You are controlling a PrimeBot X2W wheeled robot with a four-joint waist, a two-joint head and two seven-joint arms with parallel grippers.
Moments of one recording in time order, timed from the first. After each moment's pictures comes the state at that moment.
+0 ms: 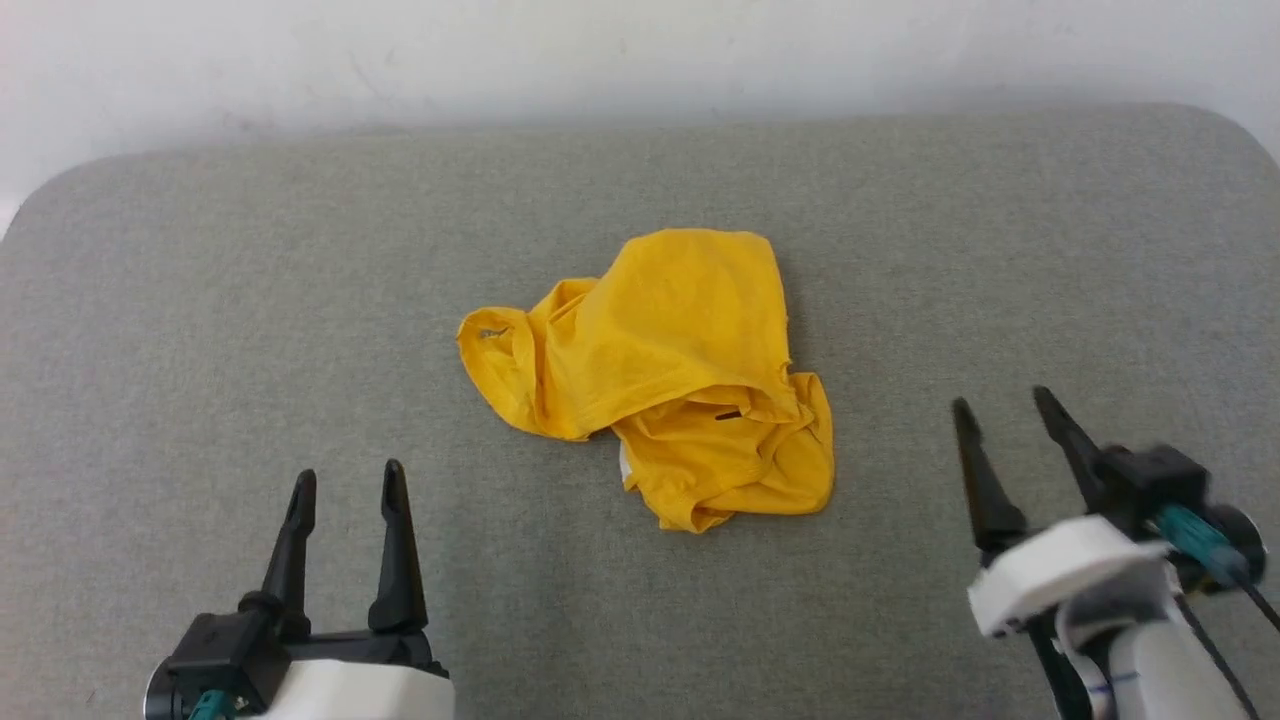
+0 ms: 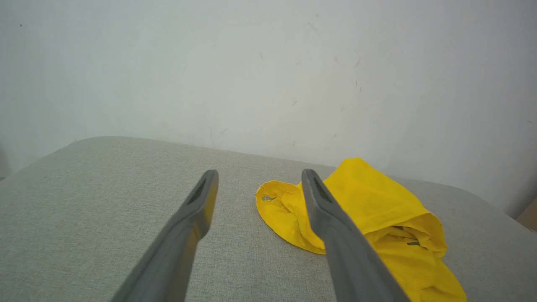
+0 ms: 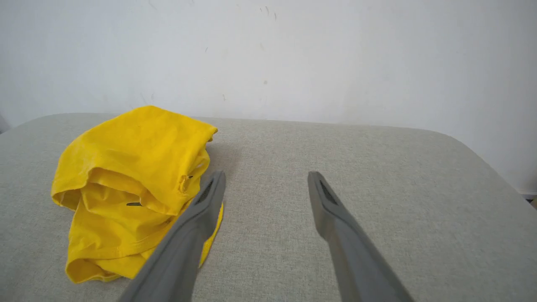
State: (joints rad) left arm 0.12 0.06 -0.03 -0.13 -0.24 0.04 -0.26; right arm -0.07 -0.05 -0.03 0.10 0.11 0.13 -0.08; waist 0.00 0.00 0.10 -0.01
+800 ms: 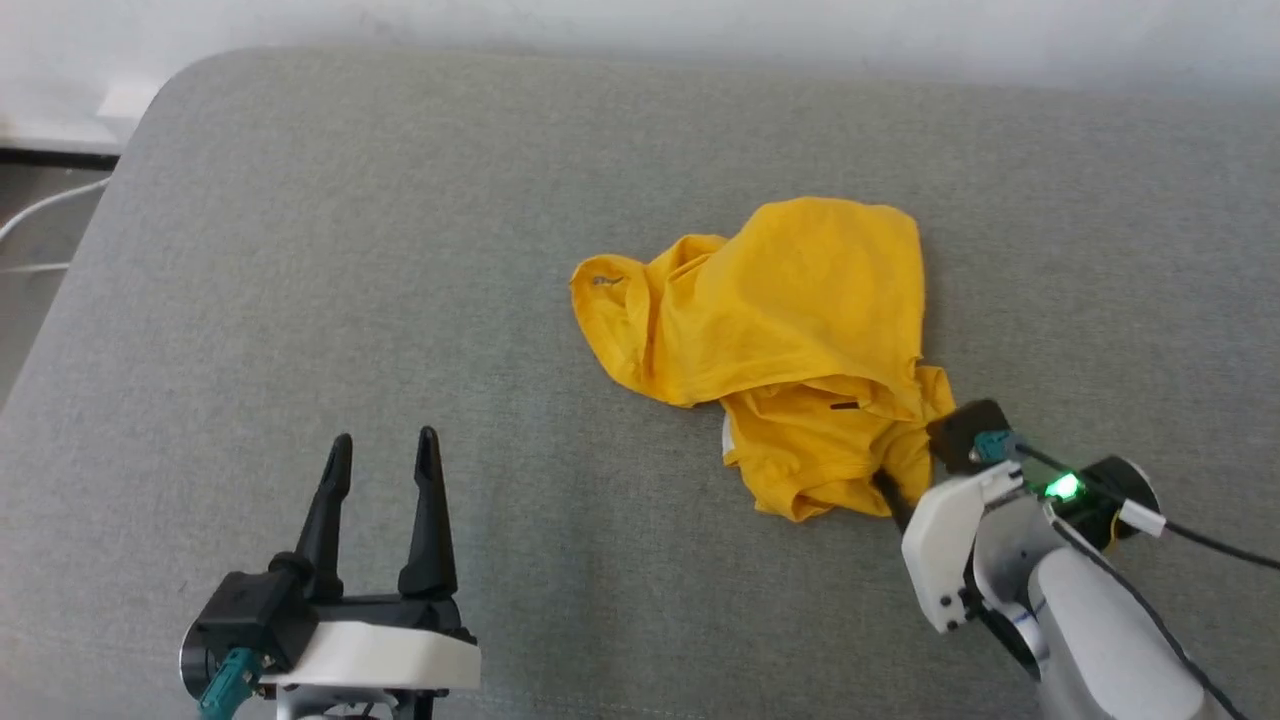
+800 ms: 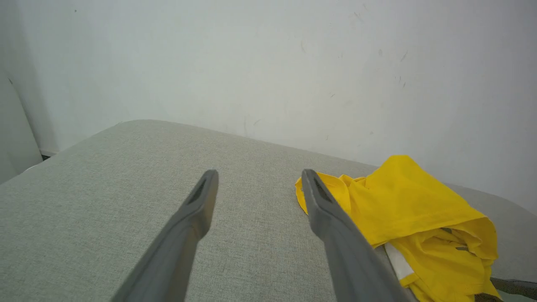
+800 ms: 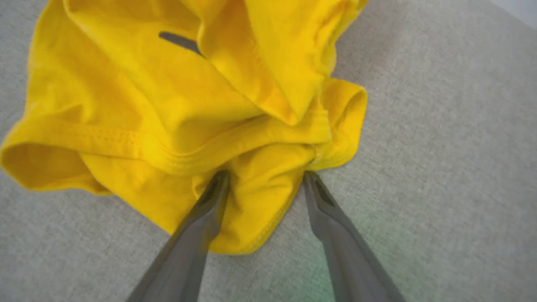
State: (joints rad) left arm 0.05 0.05 -0.07 -0.08 -0.26 0.02 -0.26; right arm -0.34 -0.17 0.27 0.50 0.06 0.13 0.26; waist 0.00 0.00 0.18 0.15
